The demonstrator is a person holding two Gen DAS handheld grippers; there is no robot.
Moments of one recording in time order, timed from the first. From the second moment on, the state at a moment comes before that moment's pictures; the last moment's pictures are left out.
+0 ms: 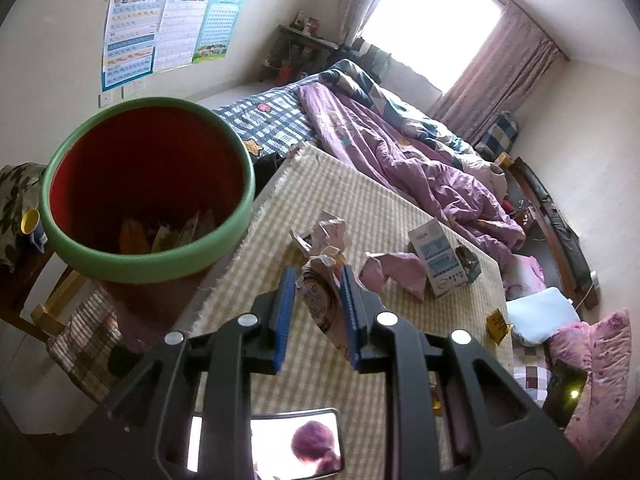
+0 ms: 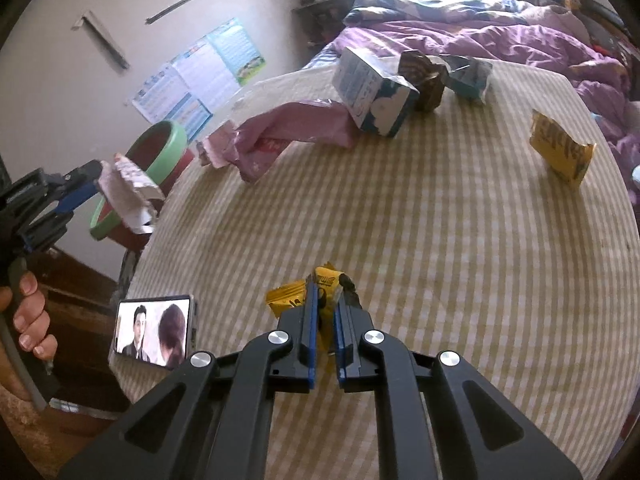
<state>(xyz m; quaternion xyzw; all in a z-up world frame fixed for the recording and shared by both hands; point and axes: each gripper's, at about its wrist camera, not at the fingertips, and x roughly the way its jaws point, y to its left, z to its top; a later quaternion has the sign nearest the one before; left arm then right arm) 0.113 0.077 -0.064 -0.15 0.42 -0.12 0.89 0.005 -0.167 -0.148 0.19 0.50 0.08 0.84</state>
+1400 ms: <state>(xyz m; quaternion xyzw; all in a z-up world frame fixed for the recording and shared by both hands) 0.182 0.227 -0.071 -0.14 0.41 -0.08 0.90 0.133 0.014 -0.041 0.17 0.39 0.18 0.88</state>
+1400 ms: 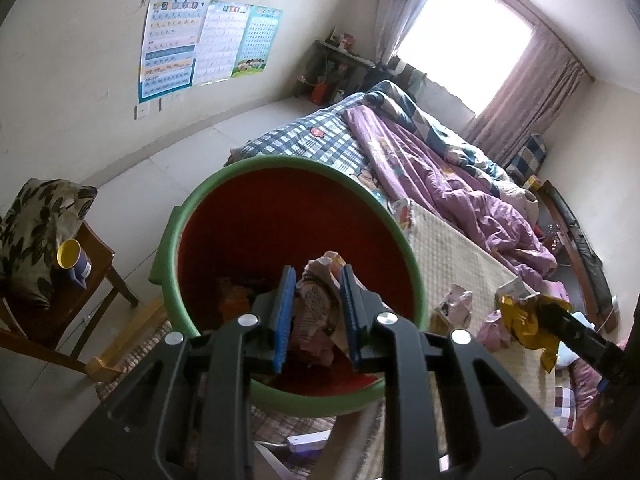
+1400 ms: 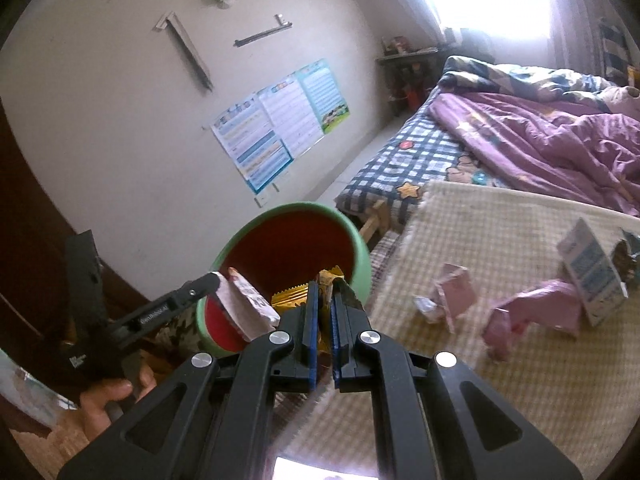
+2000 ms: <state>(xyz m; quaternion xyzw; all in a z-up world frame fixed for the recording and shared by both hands) 0.205 0.239 -0.080 -0.14 0.42 -0.07 0.89 0.167 0.059 -0.063 0.17 0.42 0.21 0.87</state>
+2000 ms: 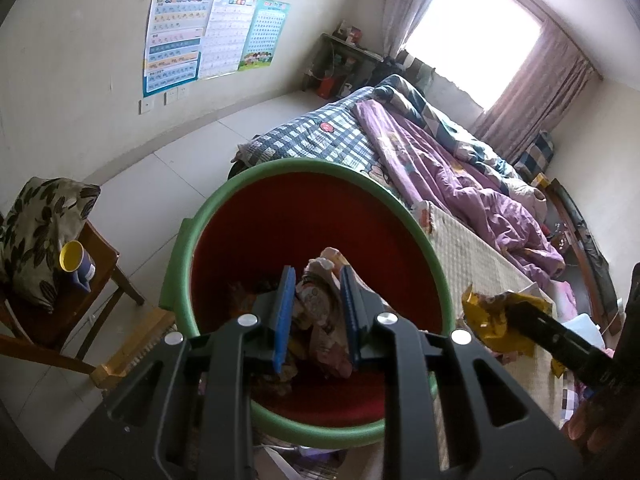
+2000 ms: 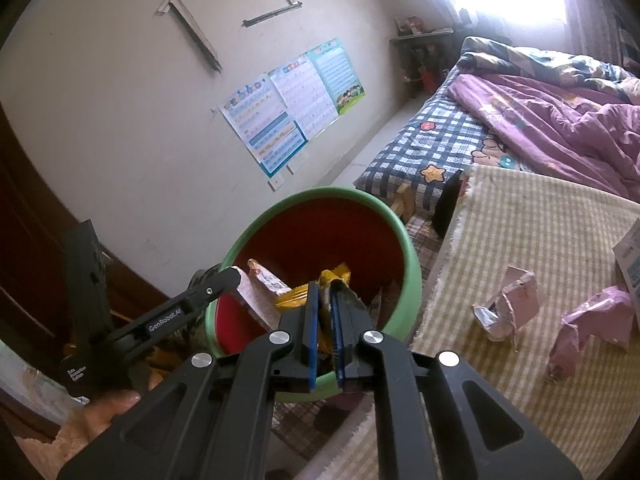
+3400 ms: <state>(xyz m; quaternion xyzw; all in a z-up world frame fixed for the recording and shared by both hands) 0.050 0.174 -0.070 -0.10 0.40 0.03 0.91 0.096 -0.012 -0.035 0.17 0.38 0.27 0.87</state>
